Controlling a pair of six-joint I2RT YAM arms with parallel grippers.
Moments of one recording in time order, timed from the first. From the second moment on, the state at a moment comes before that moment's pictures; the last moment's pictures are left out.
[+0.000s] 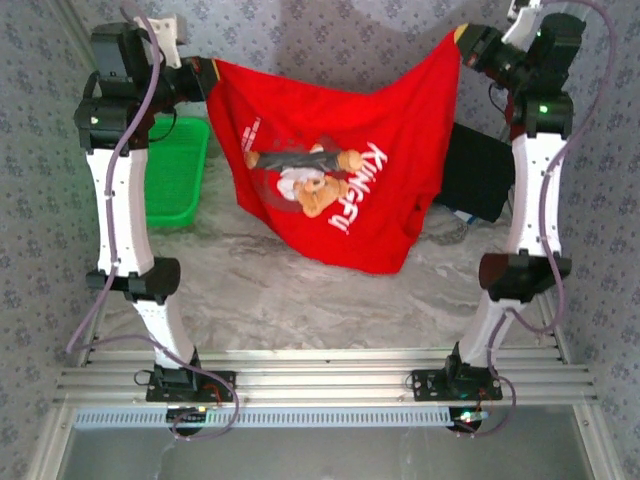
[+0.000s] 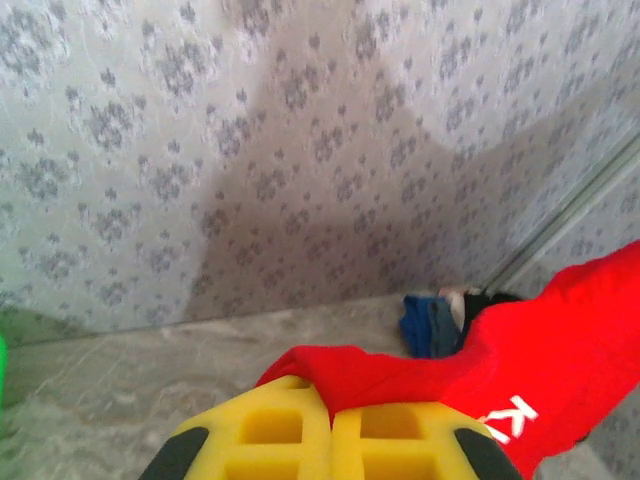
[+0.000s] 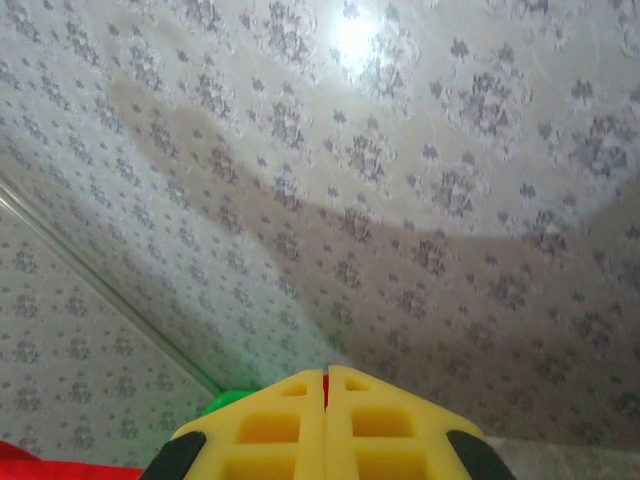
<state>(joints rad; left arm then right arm) -0.10 1.95 2.81 -1.10 0.40 -0.28 -0.10 1.97 2.55 -0.50 -0.63 0.59</state>
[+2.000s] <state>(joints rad) -0.13 0.96 0.86 -1.41 0.03 -0.68 -0.12 0.76 0.91 -1.28 -0.21 0.50</state>
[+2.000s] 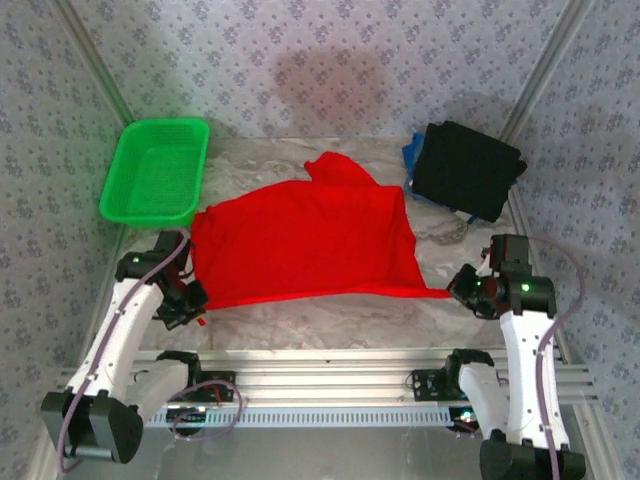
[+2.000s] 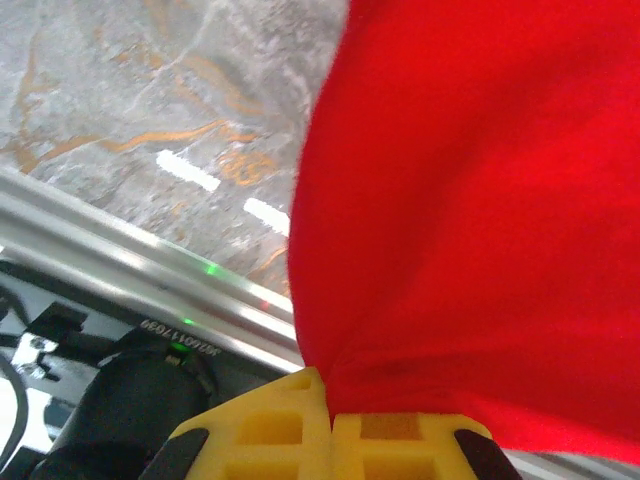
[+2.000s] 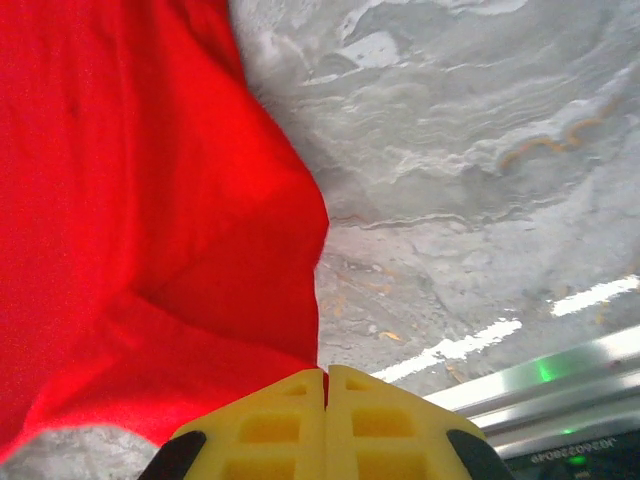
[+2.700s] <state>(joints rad) -0.26 1.14 0.89 -1.33 -0.11 -0.78 0.13 1.05 0.91 -1.03 -0.13 0.46</state>
